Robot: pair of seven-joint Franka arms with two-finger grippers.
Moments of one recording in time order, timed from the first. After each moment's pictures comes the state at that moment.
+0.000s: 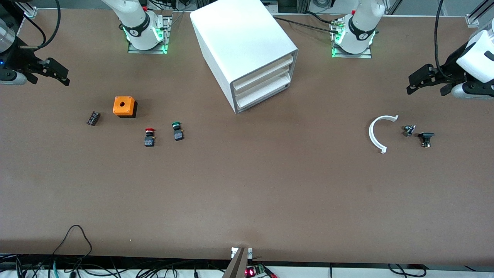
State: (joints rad) left arm 0.01 -0.03 -0.06 -1.61 -0.06 1.57 -0.05; right arm 0.06 -0.23 -0.11 -1.98 -0.08 1.77 -0.01
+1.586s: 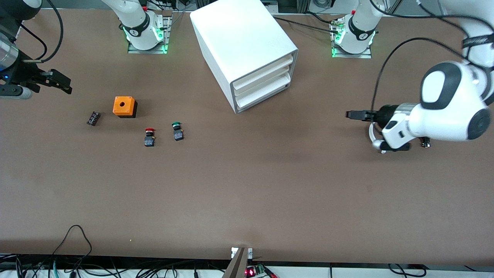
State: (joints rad) left arm 0.00 0.34 -0.08 -1.72 -0.49 1.56 -0.01; right arm 0.06 -0.12 -0.11 -1.90 -0.08 1.74 -0.02
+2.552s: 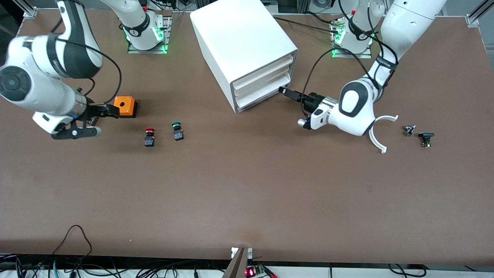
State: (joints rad) left arm -0.01 0.47 -0.37 -2.10 -1.01 1.80 0.35; right arm 0.19 0.19 -0.09 -1.87 -0.01 1.84 -0.02
